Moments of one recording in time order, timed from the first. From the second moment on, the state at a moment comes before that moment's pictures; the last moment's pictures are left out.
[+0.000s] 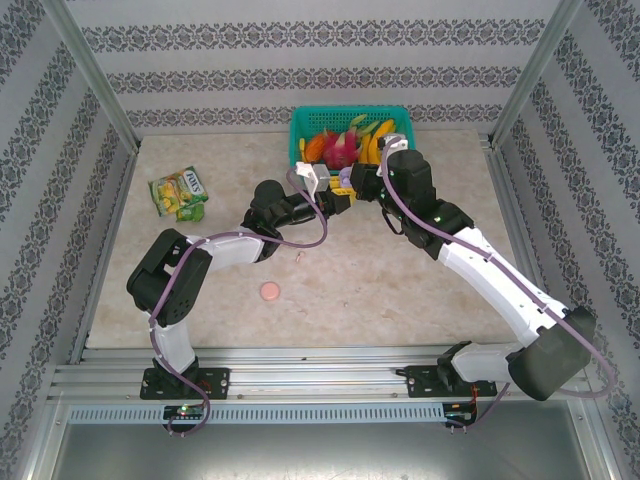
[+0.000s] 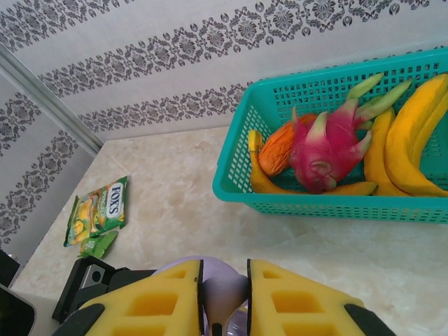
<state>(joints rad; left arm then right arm) -0.56 1.84 1.05 1.00 0.62 -0.19 0.55 1.29 1.22 -0.28 0.09 0.47</state>
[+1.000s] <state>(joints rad) -0.56 1.84 1.05 0.97 0.58 -0.19 0.64 1.37 1.27 -0.33 0.24 0.39</state>
